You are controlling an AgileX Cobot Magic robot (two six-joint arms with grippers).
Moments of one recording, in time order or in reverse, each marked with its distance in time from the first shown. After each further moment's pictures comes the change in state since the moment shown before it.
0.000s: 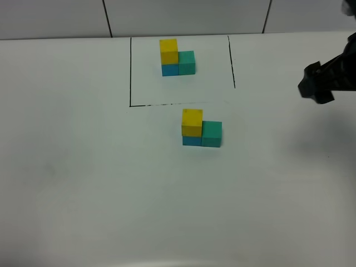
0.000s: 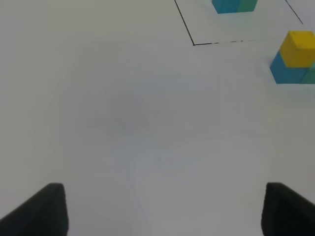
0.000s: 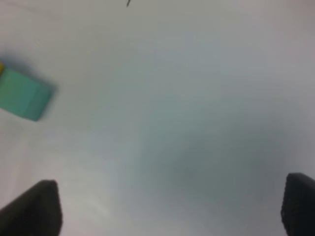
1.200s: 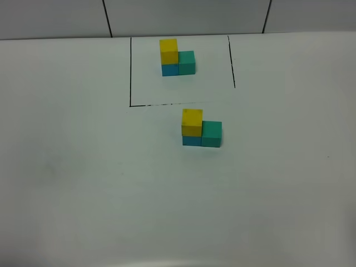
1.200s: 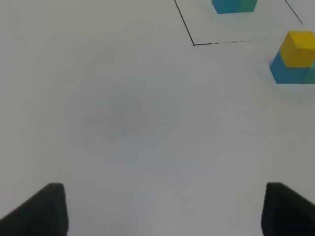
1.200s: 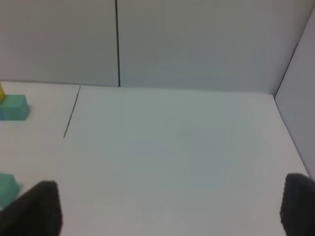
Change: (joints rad) left arm 0.000 0.000 0.000 0.000 0.000 0.000; right arm -0.130 -1.097 0.423 -0.129 0.012 0.186
